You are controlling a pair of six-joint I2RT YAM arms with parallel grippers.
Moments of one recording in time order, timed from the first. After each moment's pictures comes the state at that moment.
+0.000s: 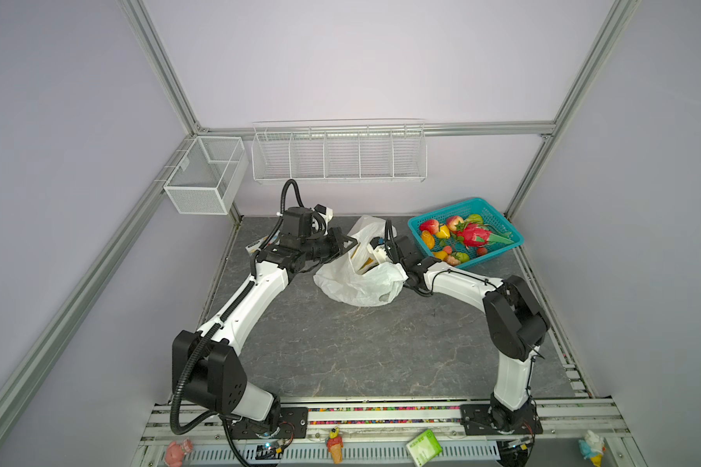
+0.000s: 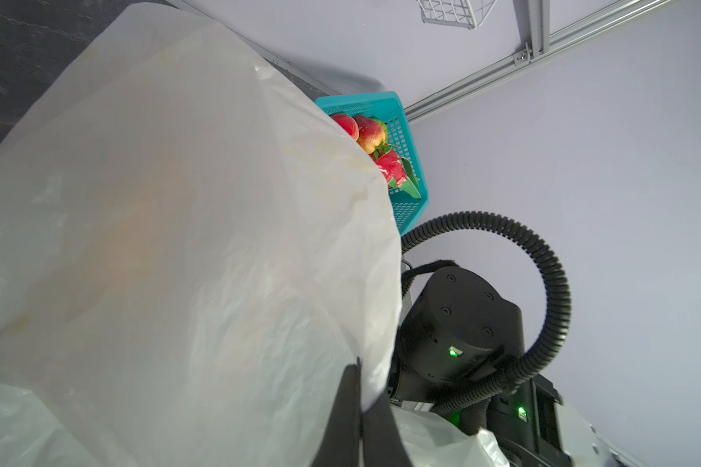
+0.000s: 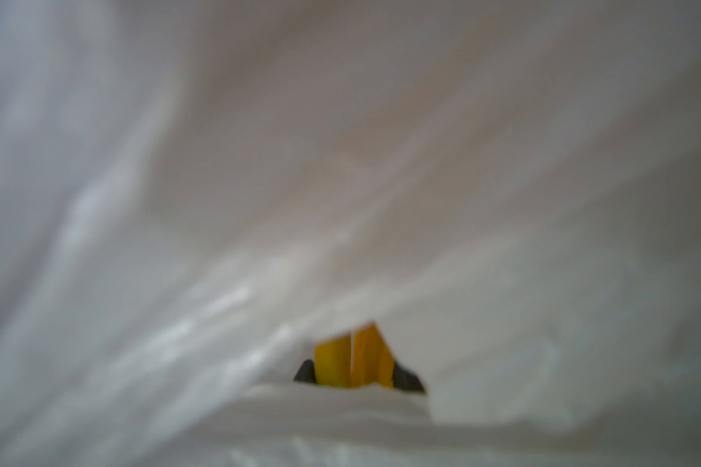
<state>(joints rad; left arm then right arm) -0.38 1.49 1.31 -0.34 0.60 -0.76 0.64 1.92 1.35 -0.22 -0.37 0.28</state>
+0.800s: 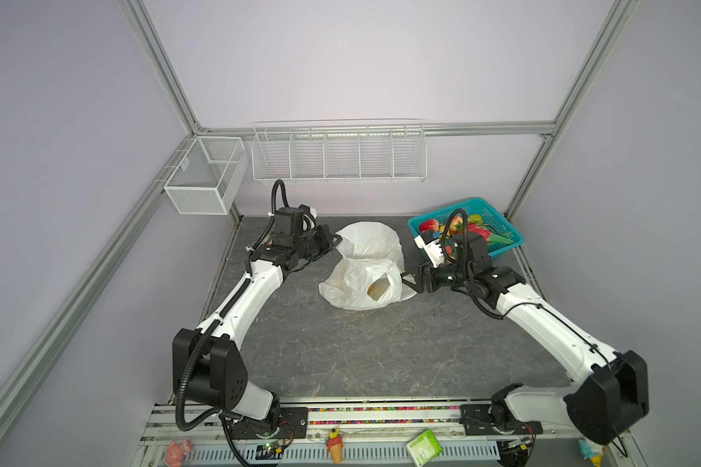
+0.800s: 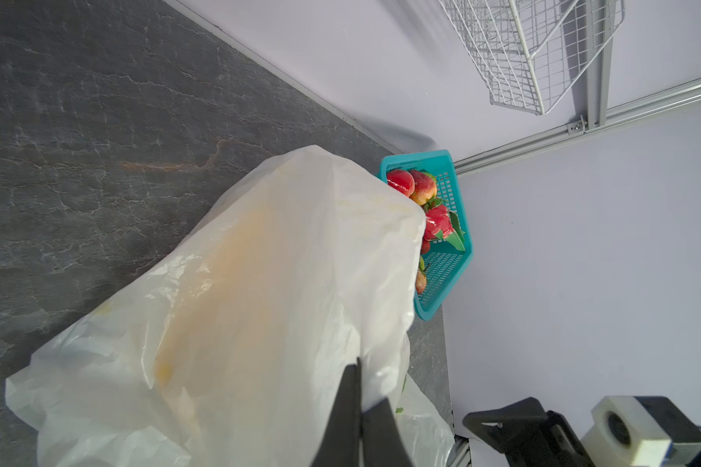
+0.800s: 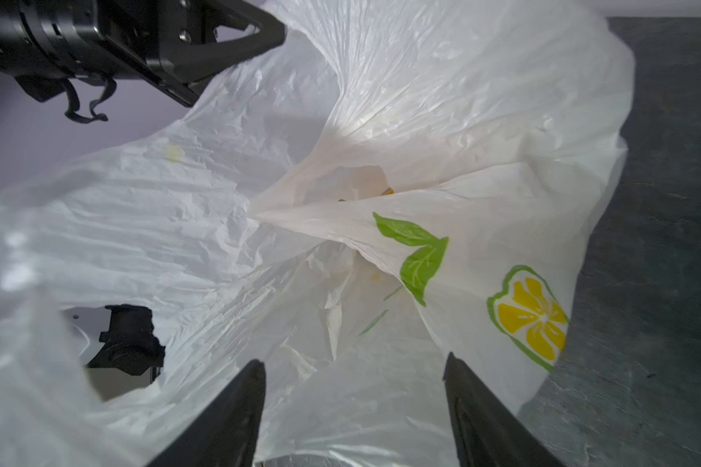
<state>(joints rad) -0.31 1.50 1.30 -0.34 0.49 -0.77 0.44 1.29 1.09 -0.44 -0.57 0.19</state>
